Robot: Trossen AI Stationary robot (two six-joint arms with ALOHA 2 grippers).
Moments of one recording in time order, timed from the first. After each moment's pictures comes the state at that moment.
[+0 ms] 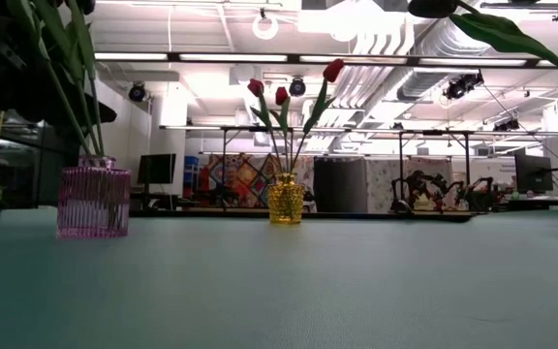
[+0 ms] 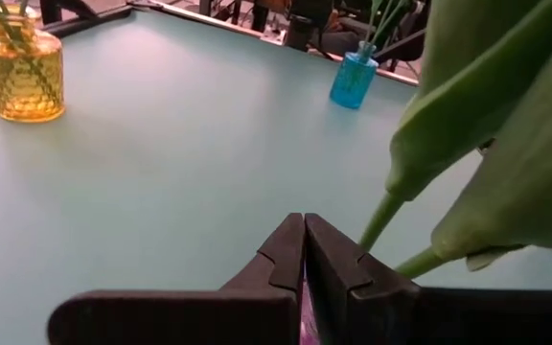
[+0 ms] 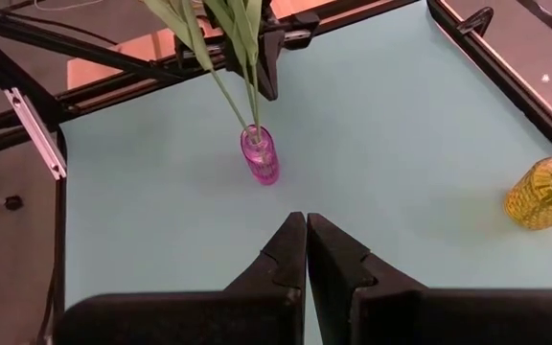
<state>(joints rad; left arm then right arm) -0.09 0.22 0.09 -0.15 -0.12 -0.28 0.22 1.64 1.85 -0.96 0.30 0.46</state>
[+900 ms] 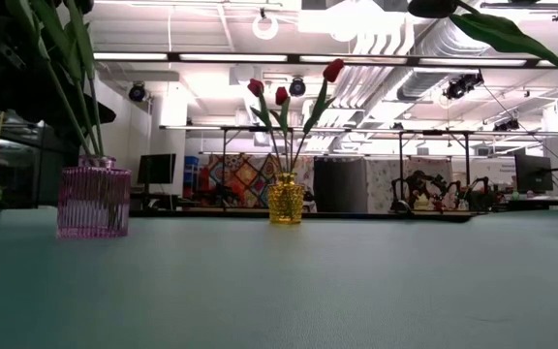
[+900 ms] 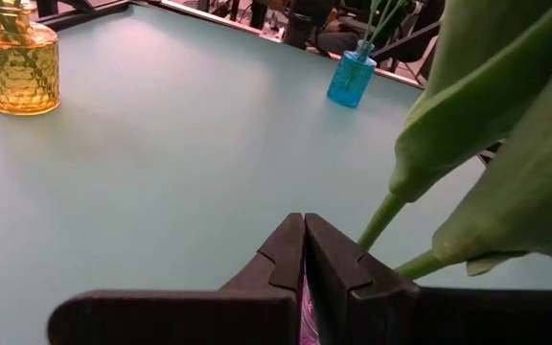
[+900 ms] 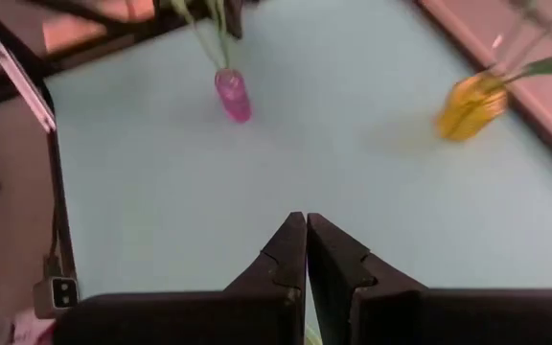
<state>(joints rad) -0.09 0.22 0.09 -0.15 -0.12 -0.30 0.43 1.46 1.85 -1.32 0.47 0.71</state>
